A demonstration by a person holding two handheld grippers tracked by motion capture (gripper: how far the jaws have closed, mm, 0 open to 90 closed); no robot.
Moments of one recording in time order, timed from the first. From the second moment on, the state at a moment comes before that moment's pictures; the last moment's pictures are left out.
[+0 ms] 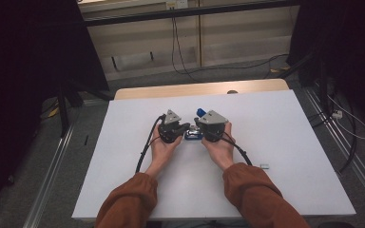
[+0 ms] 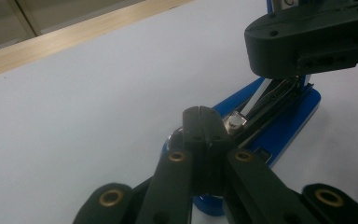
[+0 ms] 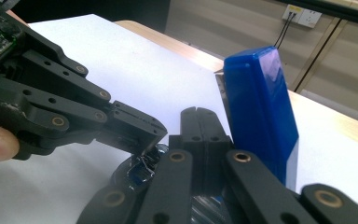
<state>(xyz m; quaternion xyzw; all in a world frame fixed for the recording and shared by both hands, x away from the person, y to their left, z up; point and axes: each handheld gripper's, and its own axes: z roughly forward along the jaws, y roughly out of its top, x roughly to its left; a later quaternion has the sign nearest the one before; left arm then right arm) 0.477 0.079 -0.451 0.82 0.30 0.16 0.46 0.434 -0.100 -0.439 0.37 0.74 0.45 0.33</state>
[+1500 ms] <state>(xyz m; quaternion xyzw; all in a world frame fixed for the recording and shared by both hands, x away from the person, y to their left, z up) 0.477 0.081 -0.452 0.82 0.29 0.16 0.46 0.428 -0.125 -0.430 0.39 0.72 0.45 0.36</state>
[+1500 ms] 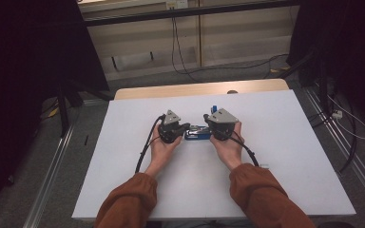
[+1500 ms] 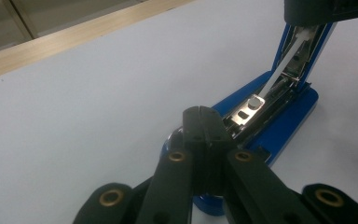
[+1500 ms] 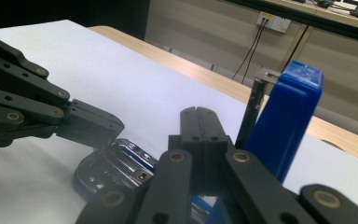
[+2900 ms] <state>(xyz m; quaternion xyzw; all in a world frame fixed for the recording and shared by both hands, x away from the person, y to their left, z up) 0.477 0.081 -0.452 0.82 0.29 0.16 0.47 0.419 -0.164 -0.438 0.43 0.70 0.45 0.35</state>
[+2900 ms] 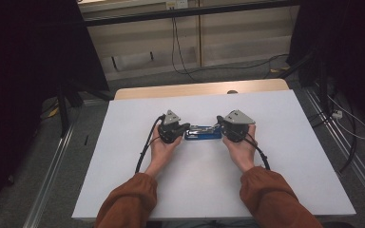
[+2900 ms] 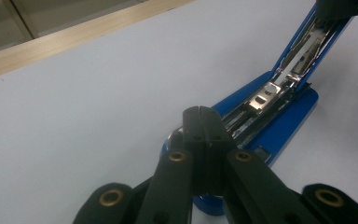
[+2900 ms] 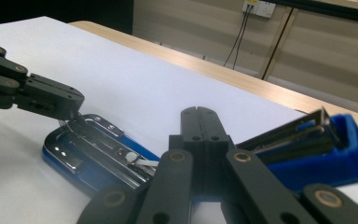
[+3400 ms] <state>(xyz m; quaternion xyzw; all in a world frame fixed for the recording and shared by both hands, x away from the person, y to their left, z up) 0.477 0.081 -0.452 0.82 0.29 0.16 0.47 0.420 -0.185 -0.438 0.44 0.71 0.43 0.35</state>
